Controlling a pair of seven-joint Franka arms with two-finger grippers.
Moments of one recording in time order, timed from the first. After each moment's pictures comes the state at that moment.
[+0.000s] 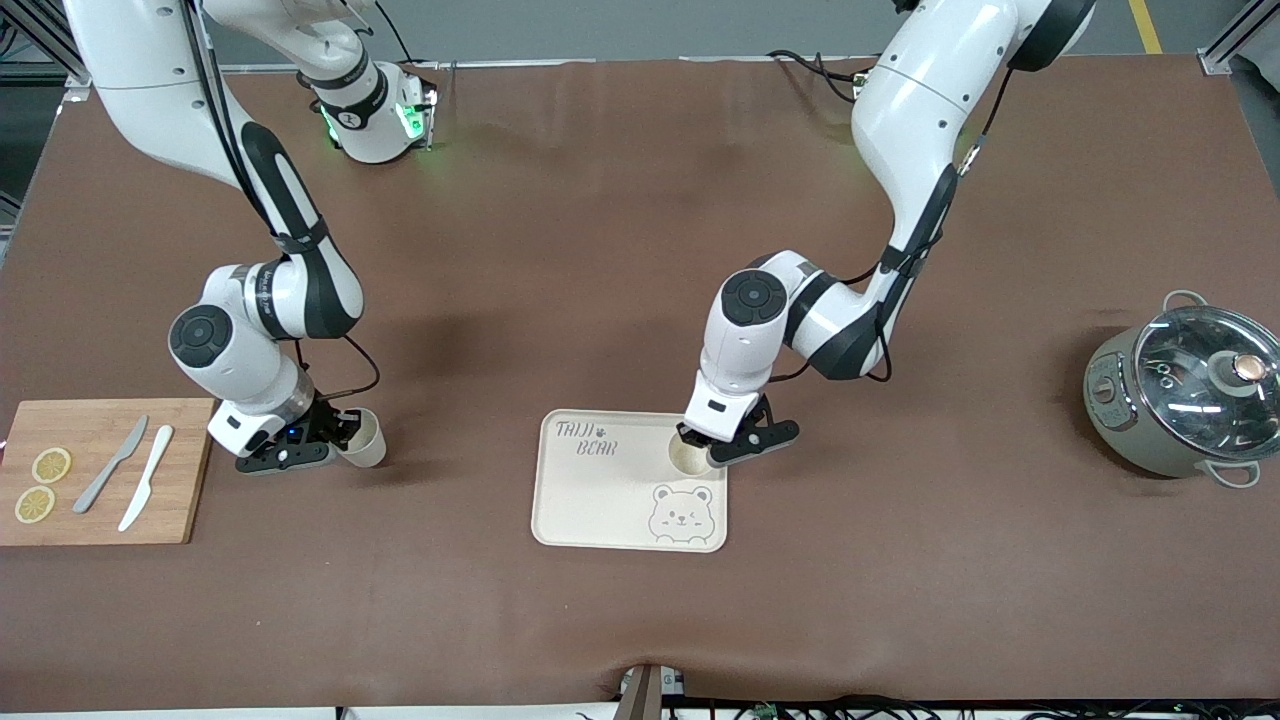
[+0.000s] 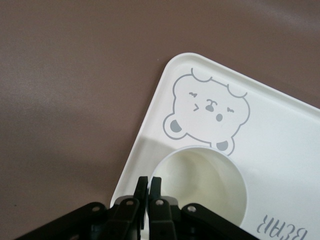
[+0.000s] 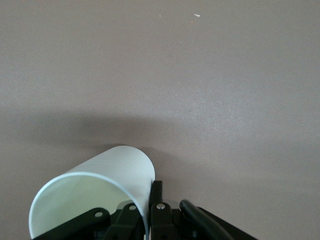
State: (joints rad) left arm -0.51 0.75 -0.12 -1.52 0.28 2.50 -1.13; right arm 0.16 0.49 -0.09 -2.00 0.04 2.61 -0.11
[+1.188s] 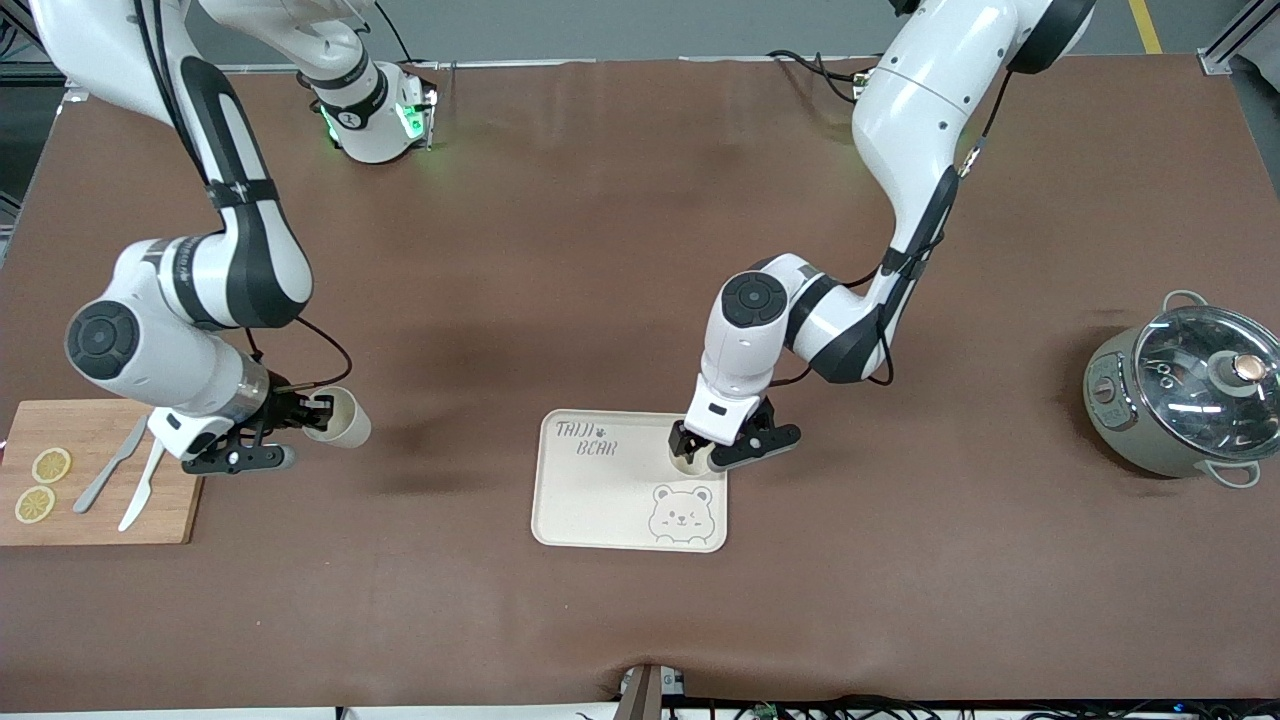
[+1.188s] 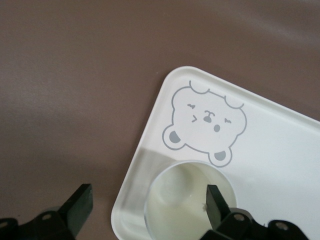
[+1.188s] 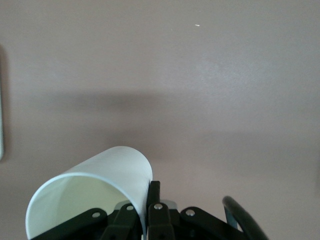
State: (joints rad) left arm -0.51 0.75 -0.11 -1.49 0.29 2.46 -1.13; right arm 0.17 0.37 -0.08 -1.75 0.12 2.09 0.01
